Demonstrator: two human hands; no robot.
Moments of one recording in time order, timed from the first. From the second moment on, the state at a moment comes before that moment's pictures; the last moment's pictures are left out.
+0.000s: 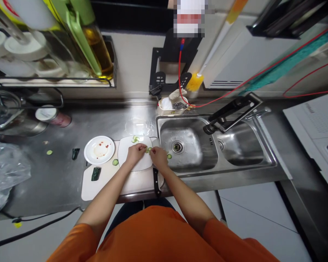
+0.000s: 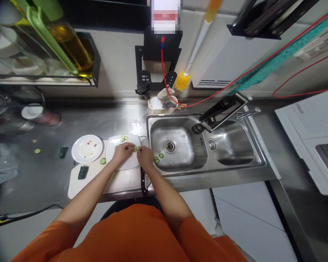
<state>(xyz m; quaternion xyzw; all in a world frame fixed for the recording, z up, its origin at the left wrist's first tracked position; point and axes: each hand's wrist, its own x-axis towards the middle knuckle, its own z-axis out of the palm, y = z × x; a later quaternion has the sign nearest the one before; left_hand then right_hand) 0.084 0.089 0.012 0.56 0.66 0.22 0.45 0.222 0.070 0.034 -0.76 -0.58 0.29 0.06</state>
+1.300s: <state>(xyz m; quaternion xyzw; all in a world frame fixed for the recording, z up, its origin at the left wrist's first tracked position) 0.090 0.094 0.013 0.57 0.67 0.19 0.43 0.218 0.071 0.038 -0.77 -0.57 0.28 0.02</state>
